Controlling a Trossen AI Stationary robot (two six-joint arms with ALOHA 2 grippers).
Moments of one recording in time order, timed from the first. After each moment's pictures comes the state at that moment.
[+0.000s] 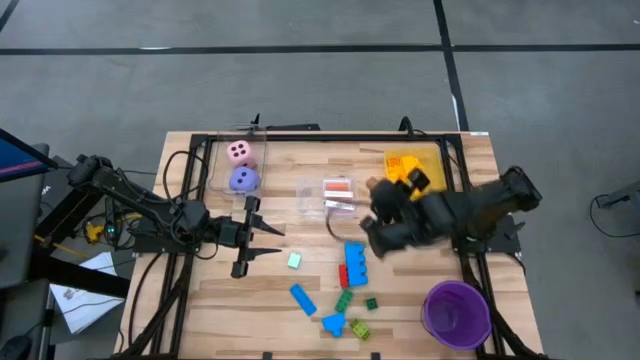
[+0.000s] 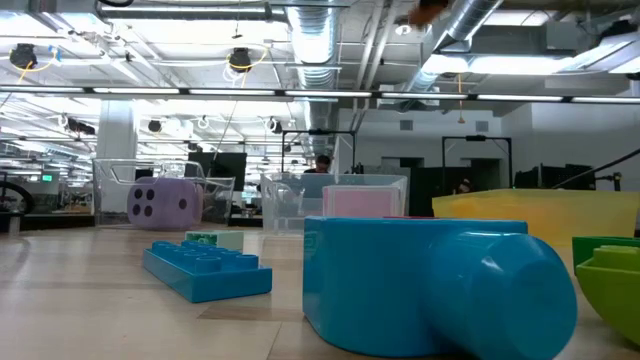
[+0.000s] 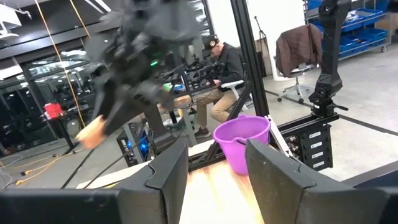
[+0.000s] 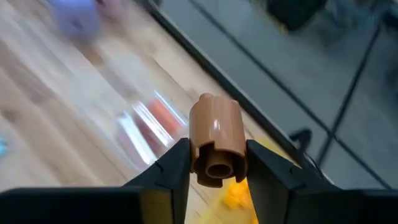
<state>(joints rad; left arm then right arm) -0.41 0.98 0.60 0.49 -0.24 0.31 0.37 1.66 1.81 -1.57 0.93 0.96</state>
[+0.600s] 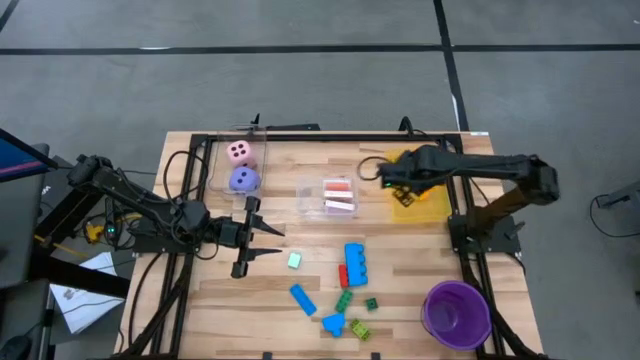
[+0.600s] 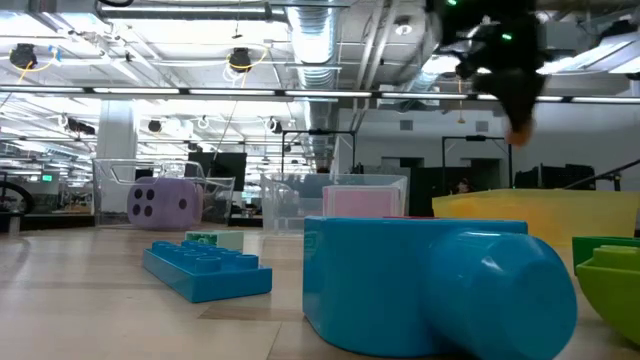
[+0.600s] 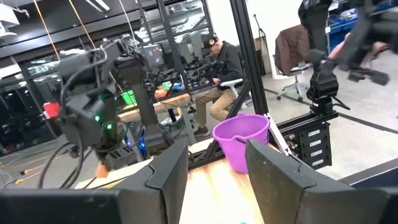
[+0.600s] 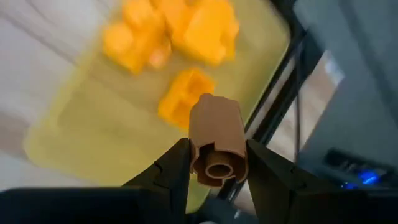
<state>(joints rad) -0.41 0.98 0.60 0.49 -0.24 0.31 -0.18 1.43 1.25 -1.56 0.48 0.72</state>
